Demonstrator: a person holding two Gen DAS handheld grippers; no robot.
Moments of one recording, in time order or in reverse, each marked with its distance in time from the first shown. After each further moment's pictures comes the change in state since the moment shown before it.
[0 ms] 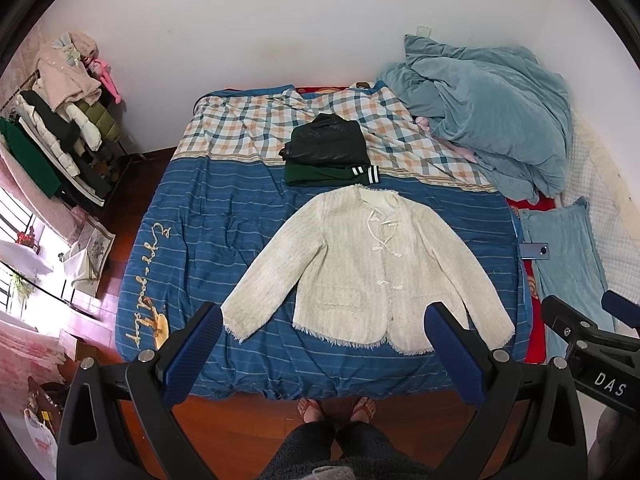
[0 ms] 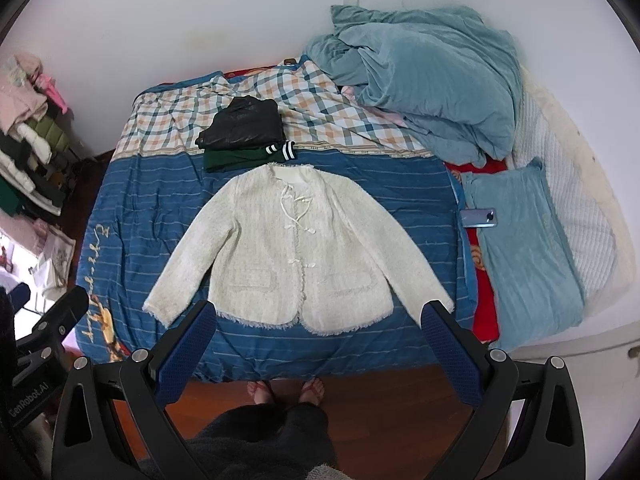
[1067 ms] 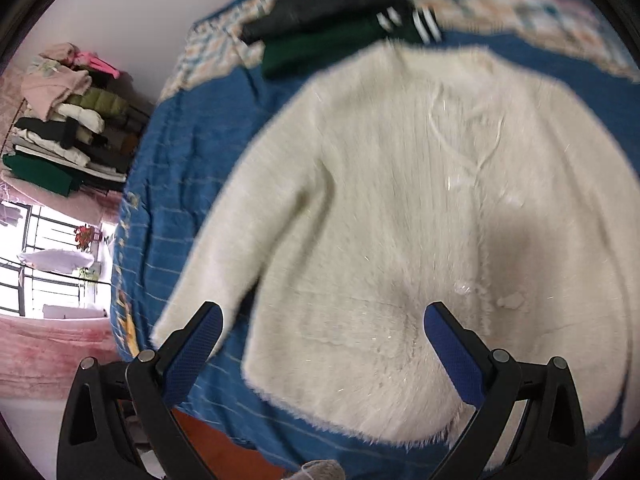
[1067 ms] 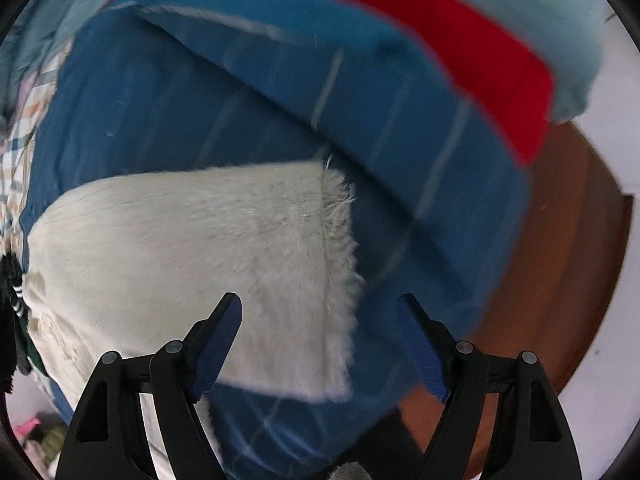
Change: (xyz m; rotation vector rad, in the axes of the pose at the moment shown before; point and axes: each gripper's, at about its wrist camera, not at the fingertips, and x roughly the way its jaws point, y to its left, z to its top) left arm 0.456 -0.113 -0.031 0.090 0.318 0.401; right arm 0.592 -0.440 -0.201 1.081 0.417 -0.001
